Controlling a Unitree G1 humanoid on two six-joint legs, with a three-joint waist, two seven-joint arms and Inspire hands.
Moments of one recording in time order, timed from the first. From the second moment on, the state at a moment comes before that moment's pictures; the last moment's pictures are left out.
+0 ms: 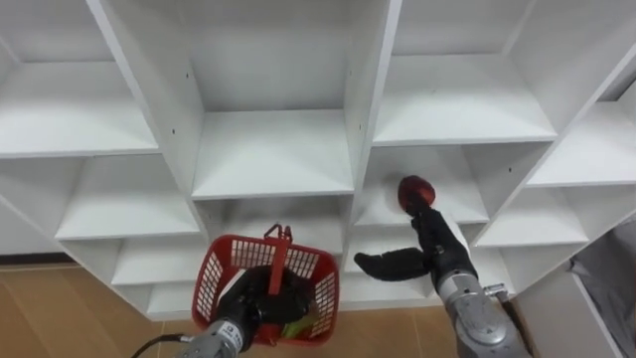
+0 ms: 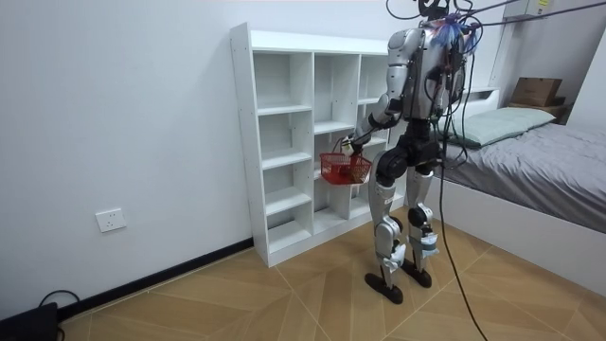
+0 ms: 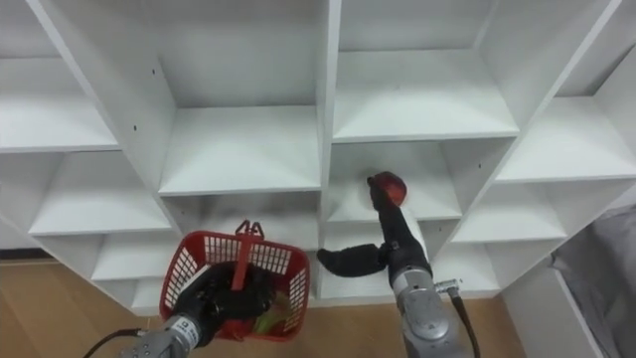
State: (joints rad) left arm 0.05 0.16 -0.29 0.57 -0.30 -0.01 -0.08; right arm 0.03 -0.20 0.24 0.36 0.03 -0.06 -0.14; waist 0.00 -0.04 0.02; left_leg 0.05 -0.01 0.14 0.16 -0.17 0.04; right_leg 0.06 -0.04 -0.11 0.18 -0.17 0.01
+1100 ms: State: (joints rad) left arm 0.07 0.16 -0.27 0.57 -0.30 -0.02 -0.05; right arm 0.03 -0.20 0.21 0.37 0.07 -0.08 -0.25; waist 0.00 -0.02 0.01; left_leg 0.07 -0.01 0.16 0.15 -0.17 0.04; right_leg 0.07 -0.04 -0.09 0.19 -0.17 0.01
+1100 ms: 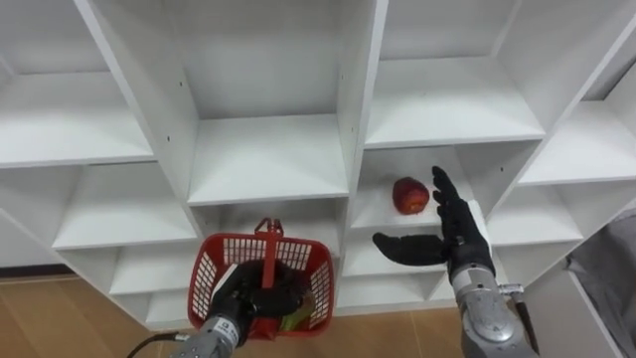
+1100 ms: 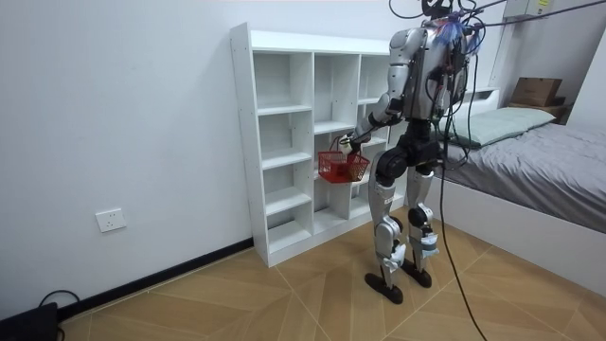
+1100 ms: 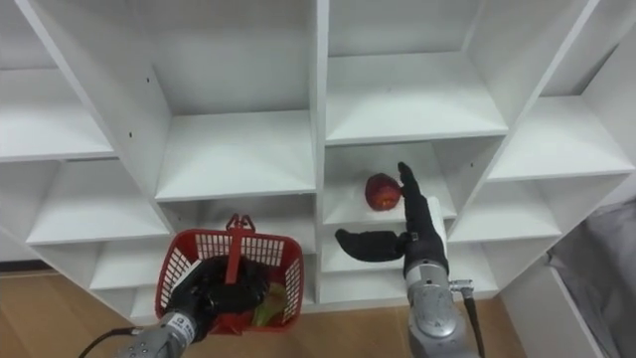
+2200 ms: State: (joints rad) left arm 0.07 0.21 -0.23 0.68 -0.27 -0.01 -0.11; right arm -0.37 -0.31 0.10 0.83 0.13 -0.07 -0.33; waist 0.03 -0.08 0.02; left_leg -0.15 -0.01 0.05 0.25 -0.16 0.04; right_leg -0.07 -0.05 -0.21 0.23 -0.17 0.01
